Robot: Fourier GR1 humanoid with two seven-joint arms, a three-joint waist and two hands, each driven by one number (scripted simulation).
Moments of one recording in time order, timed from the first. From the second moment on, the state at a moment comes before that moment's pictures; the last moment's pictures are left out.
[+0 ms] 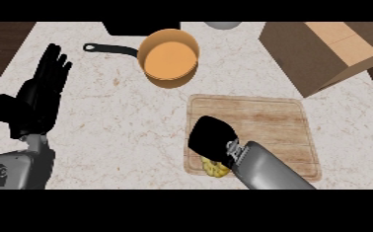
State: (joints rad) left arm -0.21 0.24 0.10 -1.62 0.11 0.14 0.22; right arm -0.52 -0.18 0.73 -1.39 1.27 0.70 -0.21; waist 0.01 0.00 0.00
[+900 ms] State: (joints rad) left arm -0.25 0.22 0.05 -1.61 0.11 0.12 0.23; right arm -0.61 0.00 0.45 -1.54 1.03 0.21 0.56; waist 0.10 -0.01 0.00
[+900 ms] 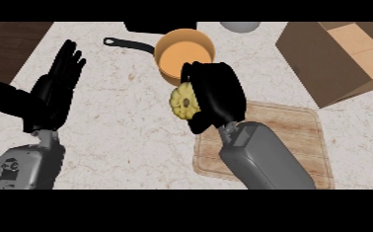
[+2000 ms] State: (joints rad) left arm -0.33 0.19 0.01 -1.55 0.08 0.13 0.23; right arm -1.16 -0.01 0.46 -1.22 1.08 -0.25 1.15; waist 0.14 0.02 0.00
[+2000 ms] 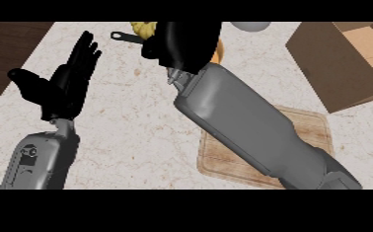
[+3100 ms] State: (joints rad) left arm -0.31 0.21 0.05 -1.57 0.09 0.13 0.22; right arm -1.23 -0.01 0.40 -0.61 1.05 -0.47 1.08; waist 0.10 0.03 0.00
